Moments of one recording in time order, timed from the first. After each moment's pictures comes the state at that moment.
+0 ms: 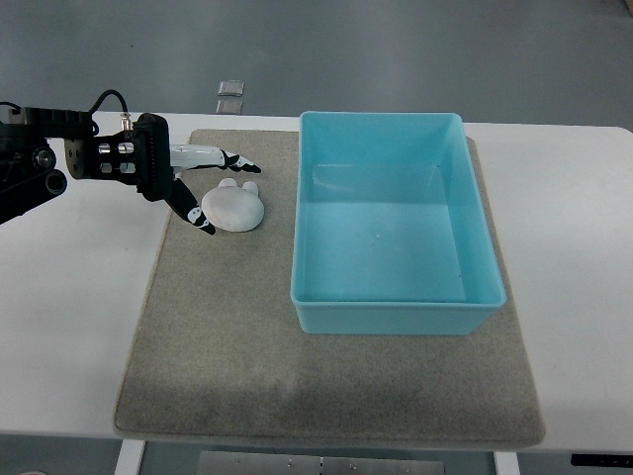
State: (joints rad) left arm -1.14 0.65 -0.10 -1.01 1.25 -0.32 -0.31; right arm 0.01 0.00 0.06 0.14 -0.12 0.16 0.19
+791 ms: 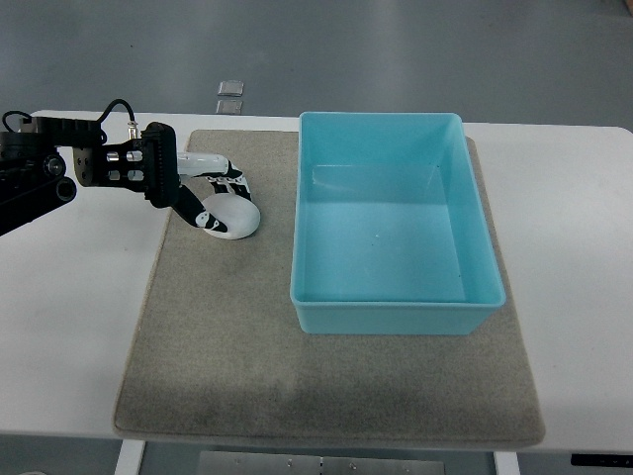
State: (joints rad) left arm -1.13 0.63 -0.10 -0.99 1.25 -0.32 -0.31; right arm 0.01 0.00 0.06 0.14 -0.12 0.16 0.19
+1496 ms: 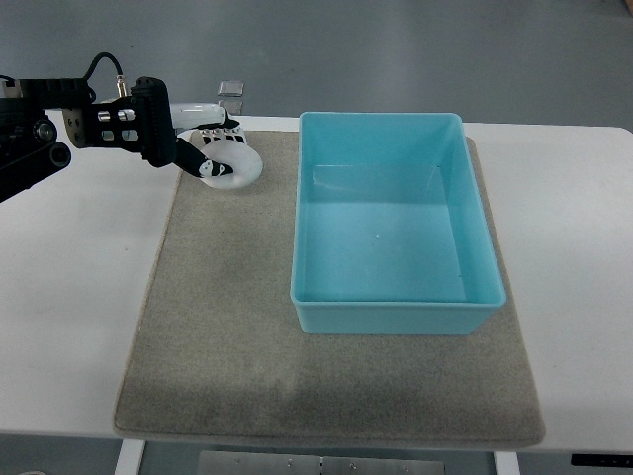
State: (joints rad) left arm -1.22 0.62 -0.13 -0.96 1.24 -0.21 -0.31; right arm 0.01 0.00 0.06 0.14 -0.12 0.16 0.19
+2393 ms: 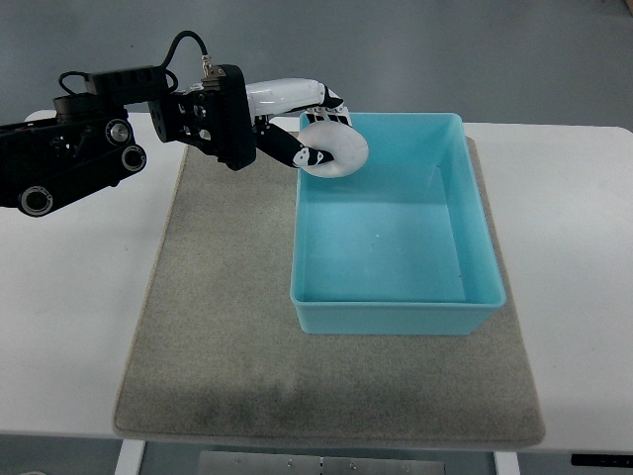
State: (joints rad) left arm -1.22 0.50 -0.21 -1.16 1.24 -0.12 -0.31; right arm 0.01 0.00 0.06 0.14 -0.12 0.16 0.19
